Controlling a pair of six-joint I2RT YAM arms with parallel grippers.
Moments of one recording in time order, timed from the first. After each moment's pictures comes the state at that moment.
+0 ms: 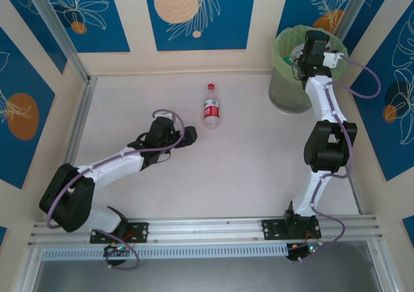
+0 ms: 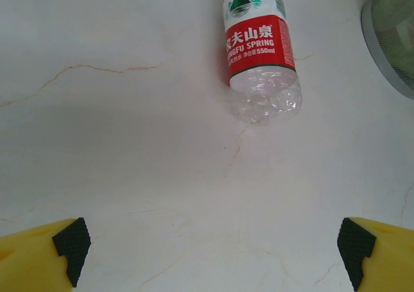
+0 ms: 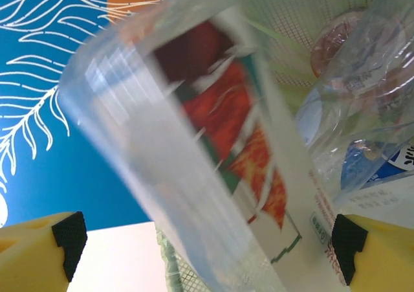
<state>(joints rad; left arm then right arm) -0.59 1.41 0.78 -0.02 -0.03 -0.69 -0.08 1.93 1.83 -0.25 0.29 1.52</state>
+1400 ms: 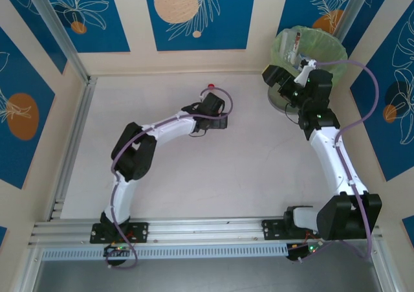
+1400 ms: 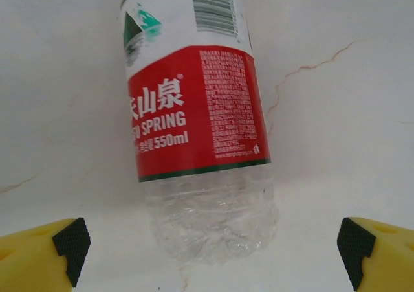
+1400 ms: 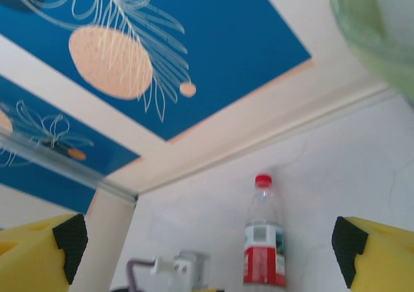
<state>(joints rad) -0.74 2.15 1.68 -0.47 -0.26 -0.54 0.02 1.24 1.14 -0.13 -0.40 0.71</state>
